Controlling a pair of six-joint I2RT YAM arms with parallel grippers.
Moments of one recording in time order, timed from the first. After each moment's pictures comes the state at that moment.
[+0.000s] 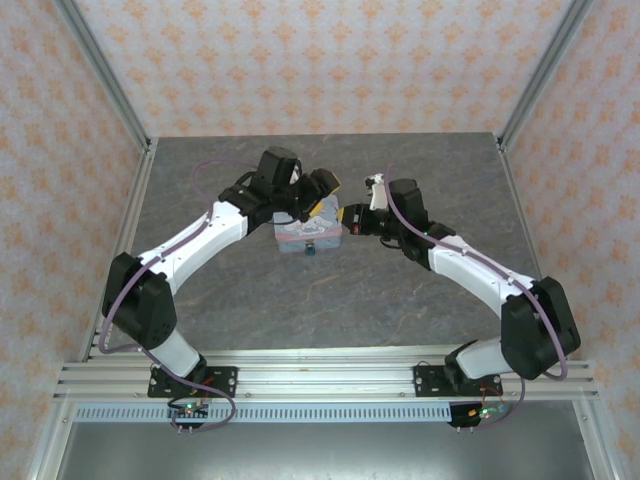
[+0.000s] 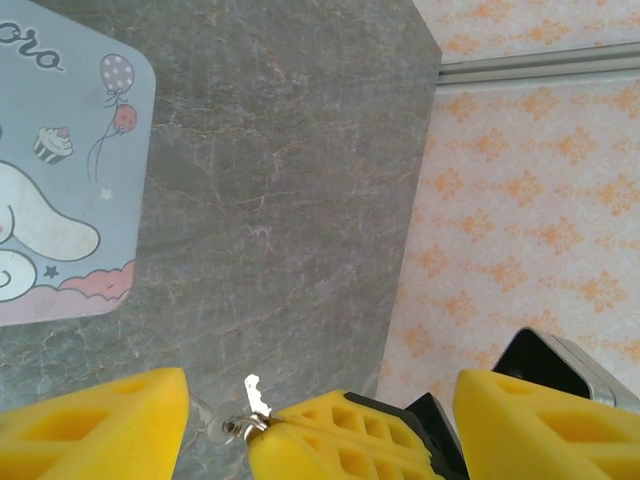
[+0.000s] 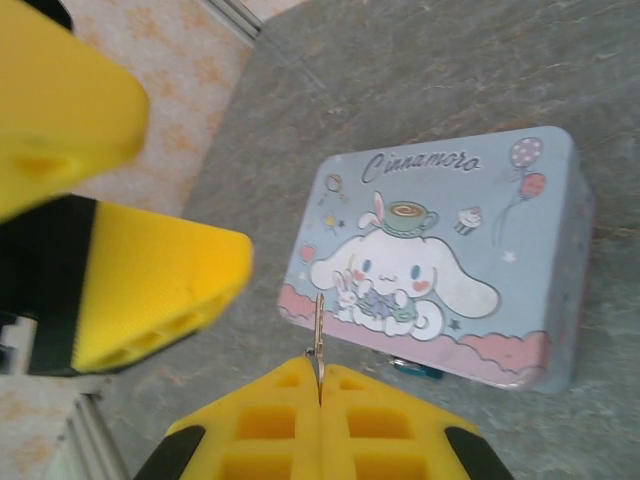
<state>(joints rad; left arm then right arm) -0.50 1.62 1.37 -0.38 0.31 -1.21 0.50 1.39 0.92 -0.03 -0.40 0.56</state>
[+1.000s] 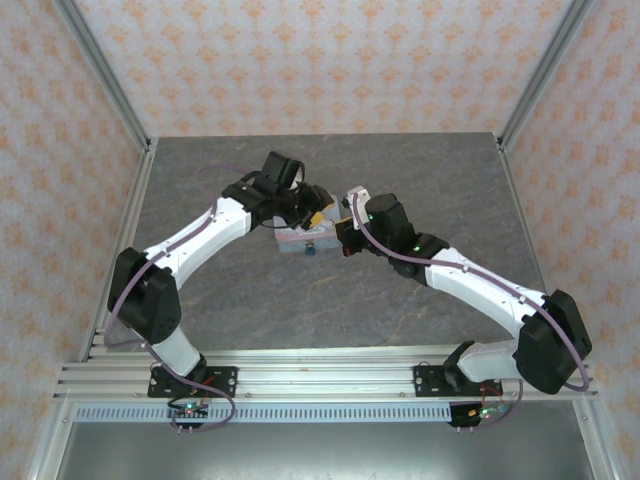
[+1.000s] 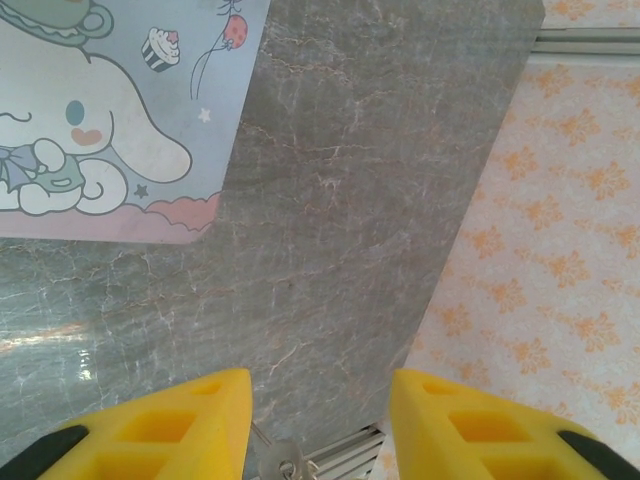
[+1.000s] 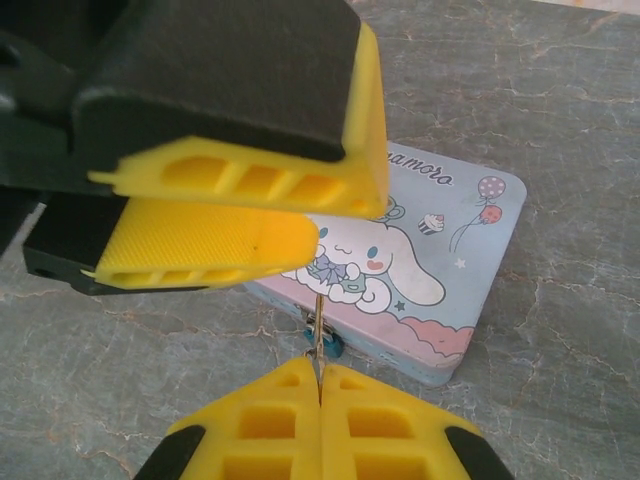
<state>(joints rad) -0.50 1.66 1.39 -0.54 0.37 -1.26 0.69 1.31 0.93 -0.17 -0.08 0.19</state>
